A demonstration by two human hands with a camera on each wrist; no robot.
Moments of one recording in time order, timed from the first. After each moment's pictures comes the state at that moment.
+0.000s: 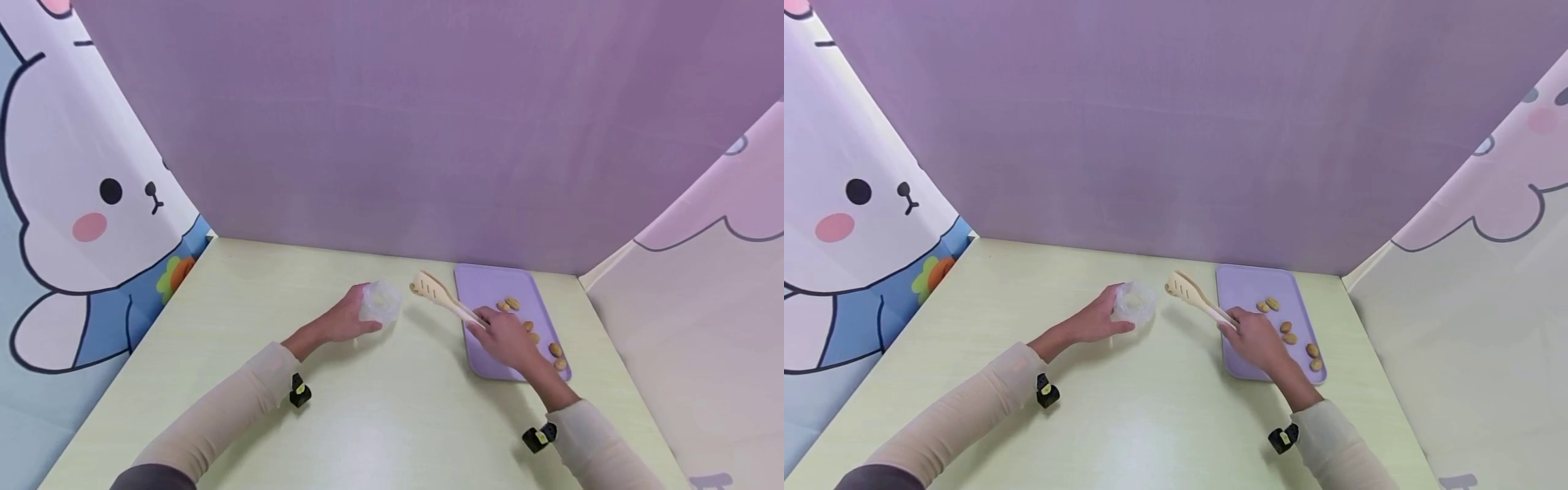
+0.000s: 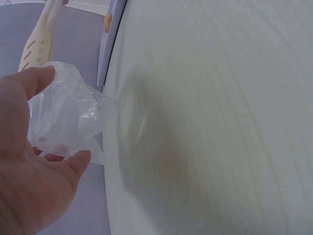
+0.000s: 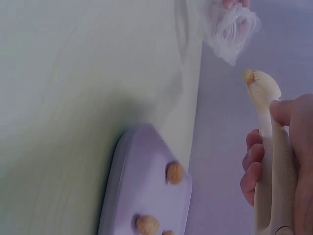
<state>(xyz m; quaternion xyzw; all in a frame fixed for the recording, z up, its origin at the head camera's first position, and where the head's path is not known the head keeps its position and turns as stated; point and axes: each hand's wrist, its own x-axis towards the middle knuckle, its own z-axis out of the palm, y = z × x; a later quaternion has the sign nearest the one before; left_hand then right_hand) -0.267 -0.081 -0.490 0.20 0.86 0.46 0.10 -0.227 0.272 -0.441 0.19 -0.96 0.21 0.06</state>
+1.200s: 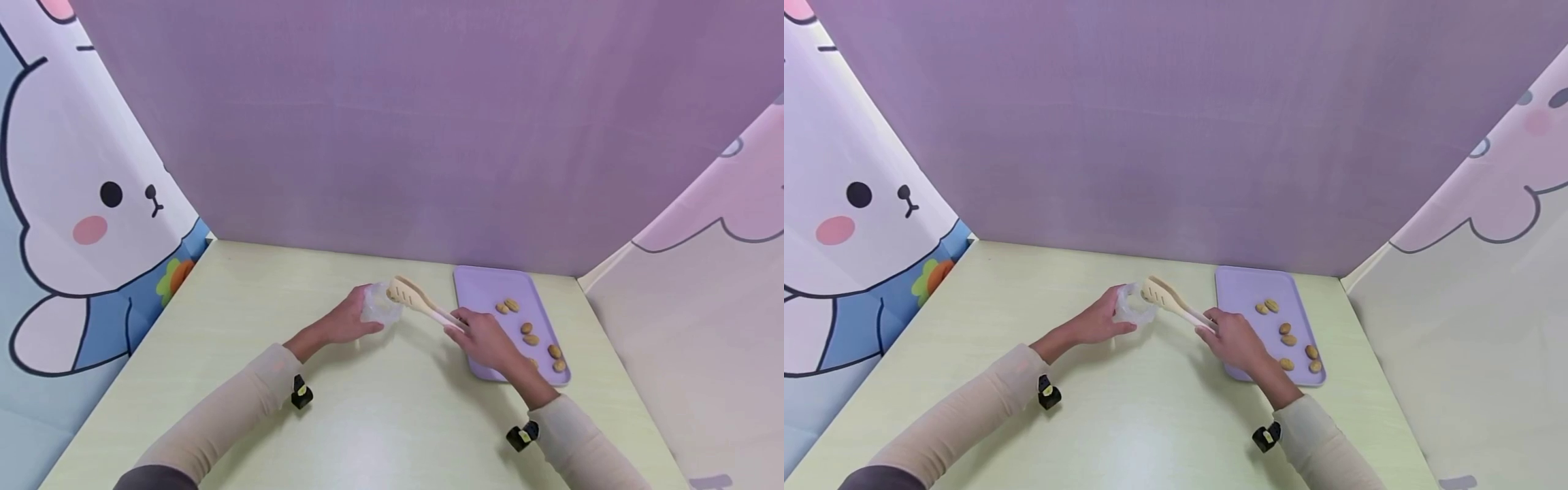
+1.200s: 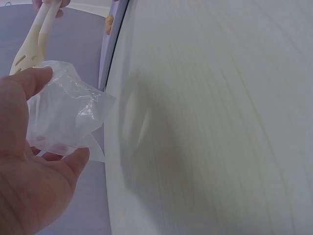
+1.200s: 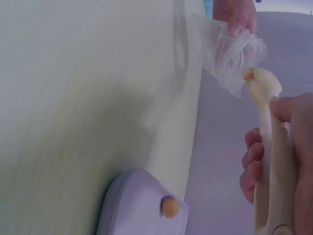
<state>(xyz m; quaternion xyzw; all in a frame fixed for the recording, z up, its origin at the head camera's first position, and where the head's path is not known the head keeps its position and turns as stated) -0.269 -0.076 -0.491 0.23 0.84 0.48 0.09 -0.226 0.241 -0.441 0.23 -0.94 0.24 0.03</state>
